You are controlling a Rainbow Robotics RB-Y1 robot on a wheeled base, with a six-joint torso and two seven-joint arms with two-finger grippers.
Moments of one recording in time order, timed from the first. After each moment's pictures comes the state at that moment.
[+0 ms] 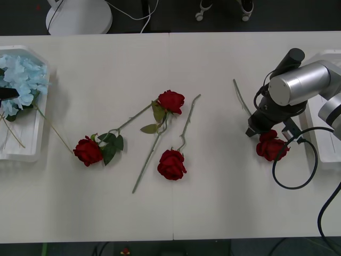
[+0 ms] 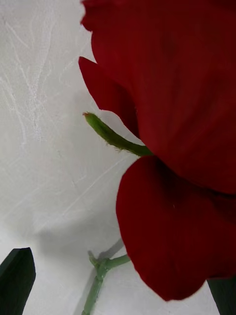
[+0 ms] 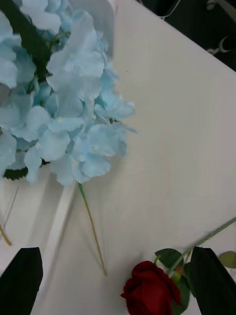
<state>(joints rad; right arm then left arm) -0.81 -0.68 0.64 -1.08 -0.86 1.21 -1.19 -0.16 0.60 0.50 -1.91 0.87 1.43 -1.22</state>
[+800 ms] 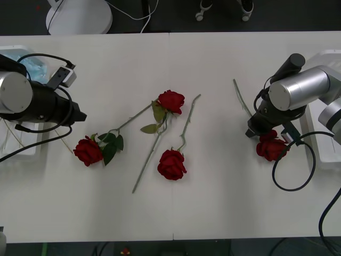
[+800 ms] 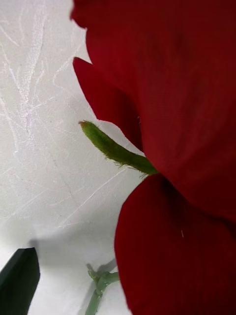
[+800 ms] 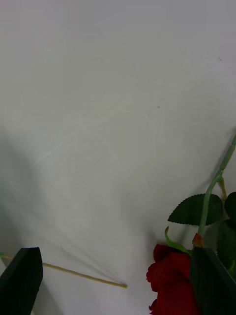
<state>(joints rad) -0.79 -0.68 0.64 -1.08 -0.85 1.16 -1.19 -0.40 0.43 0.12 -1.74 0.50 1.51 -1.89</state>
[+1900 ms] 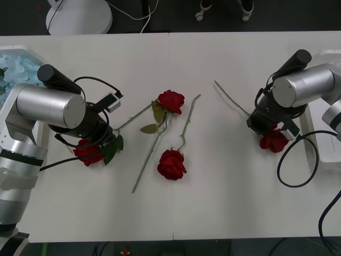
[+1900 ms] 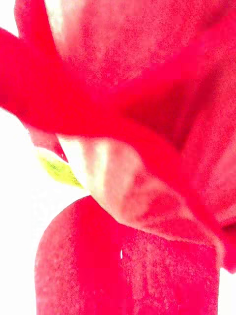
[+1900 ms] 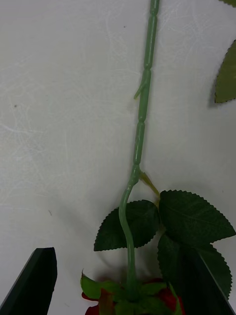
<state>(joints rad) -0.77 -0.70 0.59 -1.16 -0.91 1.16 -0.98 -0.42 0.35 -0.10 -1.62 0.41 1.46 -2.08</state>
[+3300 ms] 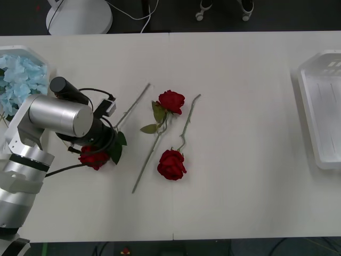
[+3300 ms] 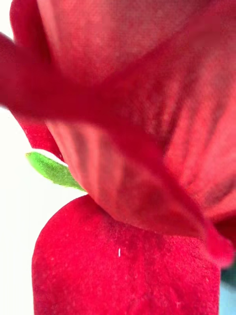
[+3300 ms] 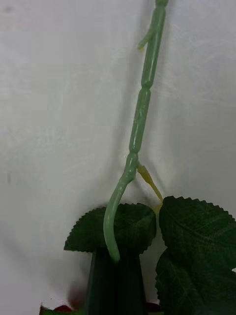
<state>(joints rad) -0.83 -1.03 0.38 -0.84 -0.68 0.98 1.72 -0.41 0.35 -0.16 -1.55 0.41 1.42 -1.67</state>
